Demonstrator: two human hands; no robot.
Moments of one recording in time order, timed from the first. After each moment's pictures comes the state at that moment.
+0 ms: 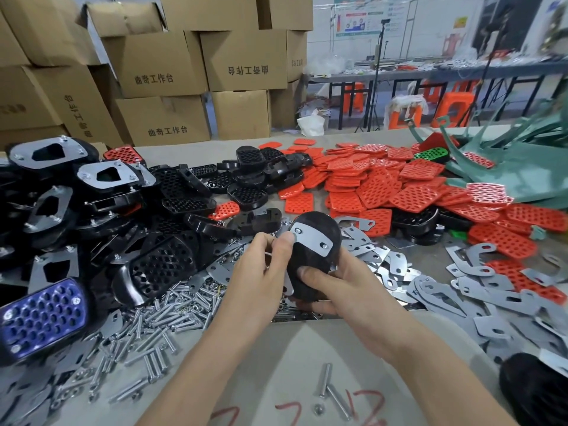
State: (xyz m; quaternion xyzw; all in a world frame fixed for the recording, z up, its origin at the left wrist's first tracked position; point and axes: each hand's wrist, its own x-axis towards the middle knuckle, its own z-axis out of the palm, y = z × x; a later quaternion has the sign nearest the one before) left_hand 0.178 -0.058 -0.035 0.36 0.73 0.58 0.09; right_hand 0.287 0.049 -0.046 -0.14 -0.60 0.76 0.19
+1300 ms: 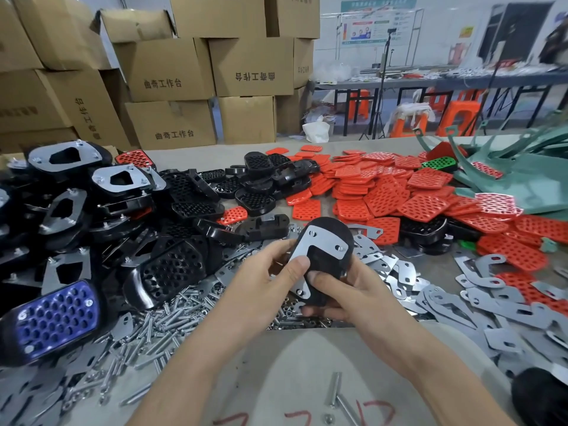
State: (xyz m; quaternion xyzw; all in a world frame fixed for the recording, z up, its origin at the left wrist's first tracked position) left_hand 0.171 -0.076 -0.018 0.44 0.69 0.55 0.18; right_hand 0.288 0.046 -0.043 -0.13 -0.60 0.76 0.20
